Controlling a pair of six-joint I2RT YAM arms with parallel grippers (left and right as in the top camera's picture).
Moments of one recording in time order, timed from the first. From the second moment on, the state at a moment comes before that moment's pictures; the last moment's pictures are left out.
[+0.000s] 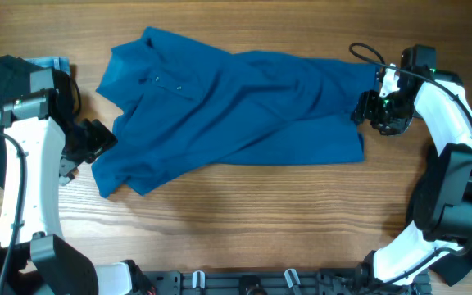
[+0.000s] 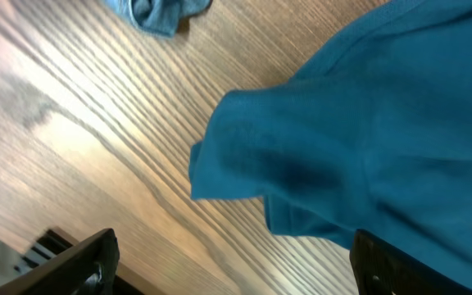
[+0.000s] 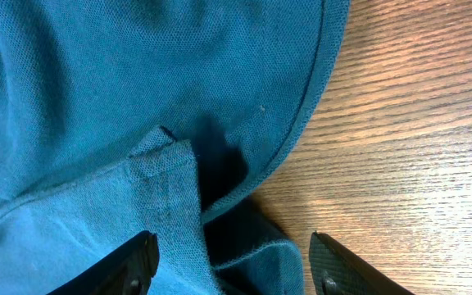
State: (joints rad) left arm 0.23 1.54 1.28 -1.28 -0.11 -0.52; right arm -0.19 1.88 1.33 -0.89 -0.22 0.10
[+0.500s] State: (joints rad) left arm 0.23 1.78 1.28 -1.26 -0.09 -0.41; right arm -0.19 1.88 1.33 -0.89 -0.22 0.10
